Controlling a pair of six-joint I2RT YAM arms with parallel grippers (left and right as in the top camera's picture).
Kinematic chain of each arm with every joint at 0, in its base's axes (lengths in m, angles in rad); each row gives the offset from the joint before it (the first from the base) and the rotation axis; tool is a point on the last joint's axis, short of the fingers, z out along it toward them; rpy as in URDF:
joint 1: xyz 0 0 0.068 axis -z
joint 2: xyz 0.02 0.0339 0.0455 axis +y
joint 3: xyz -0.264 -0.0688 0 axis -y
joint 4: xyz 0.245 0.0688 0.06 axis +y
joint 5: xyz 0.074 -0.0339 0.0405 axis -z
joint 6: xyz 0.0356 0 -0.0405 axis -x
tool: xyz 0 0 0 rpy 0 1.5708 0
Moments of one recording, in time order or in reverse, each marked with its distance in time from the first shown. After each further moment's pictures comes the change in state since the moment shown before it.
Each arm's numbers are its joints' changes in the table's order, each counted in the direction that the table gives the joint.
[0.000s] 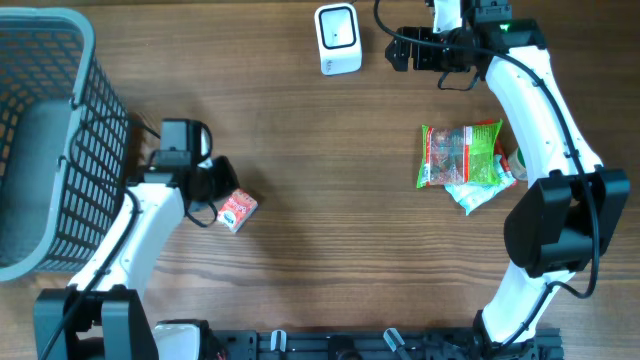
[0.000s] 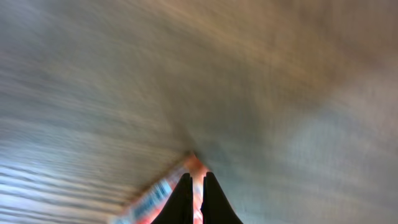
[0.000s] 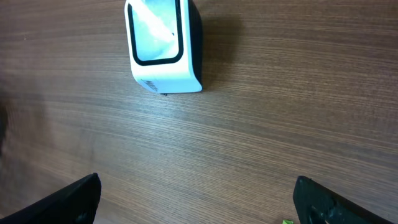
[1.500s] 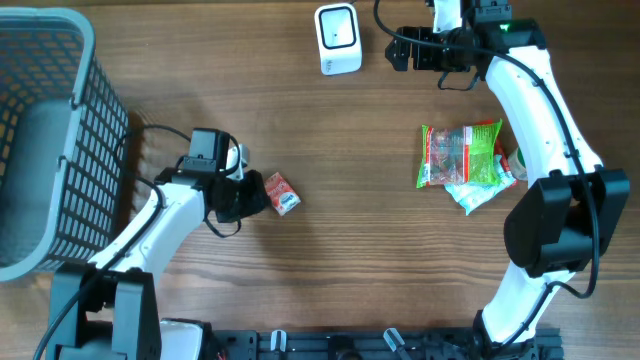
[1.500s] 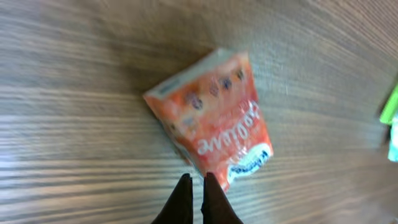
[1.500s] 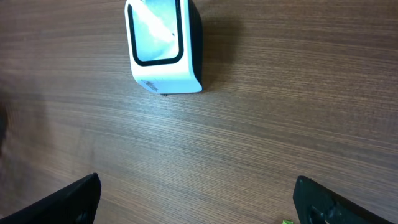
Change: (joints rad) left arm 0.129 0.061 -0.066 -0.032 0.255 0.004; right arm 0.000 0.000 0.000 0.000 0.000 0.000
